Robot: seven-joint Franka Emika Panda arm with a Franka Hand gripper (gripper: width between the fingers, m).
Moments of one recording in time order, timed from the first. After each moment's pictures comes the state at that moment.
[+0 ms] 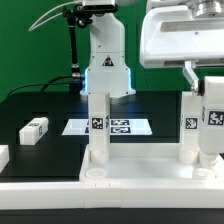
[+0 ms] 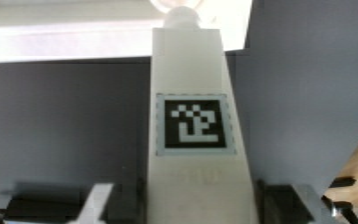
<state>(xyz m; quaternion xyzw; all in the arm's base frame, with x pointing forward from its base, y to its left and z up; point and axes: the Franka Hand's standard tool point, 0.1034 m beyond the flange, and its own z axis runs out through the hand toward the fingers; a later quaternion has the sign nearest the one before) 0.643 0.112 0.146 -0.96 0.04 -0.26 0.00</state>
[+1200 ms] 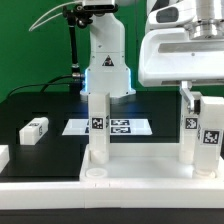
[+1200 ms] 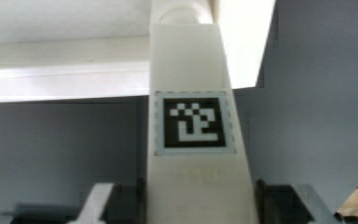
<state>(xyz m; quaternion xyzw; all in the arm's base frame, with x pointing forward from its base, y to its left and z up) 0.636 0.112 0.122 -0.96 0.05 -0.28 0.00</state>
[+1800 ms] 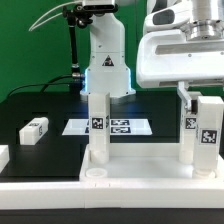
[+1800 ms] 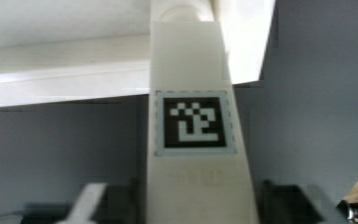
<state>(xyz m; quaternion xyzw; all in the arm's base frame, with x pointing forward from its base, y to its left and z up) 0.634 0.110 0.122 -0.96 0.07 -0.28 0.00</state>
